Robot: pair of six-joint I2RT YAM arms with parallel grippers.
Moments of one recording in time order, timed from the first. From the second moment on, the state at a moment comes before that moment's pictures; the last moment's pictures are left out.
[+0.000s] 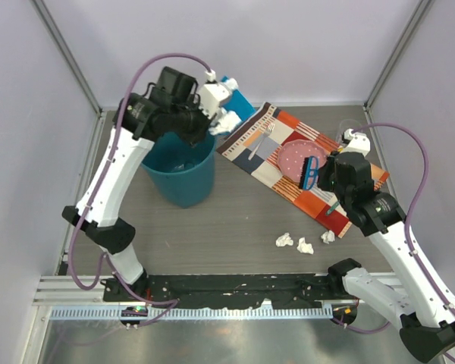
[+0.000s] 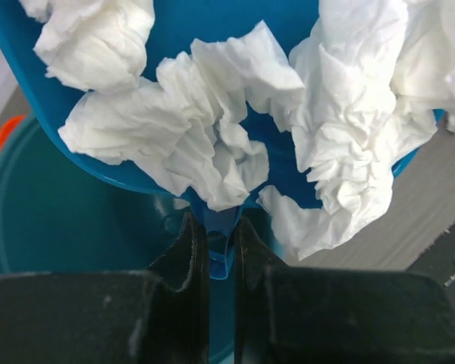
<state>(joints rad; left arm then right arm) -0.63 1.74 2.29 -1.36 0.10 0.31 0.40 0.83 1.00 -0.68 0.36 0.42</state>
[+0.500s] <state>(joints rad) -0.44 1.47 1.75 -1.11 -0.51 0.62 0.40 0.83 1.00 -0.68 0.34 0.42</state>
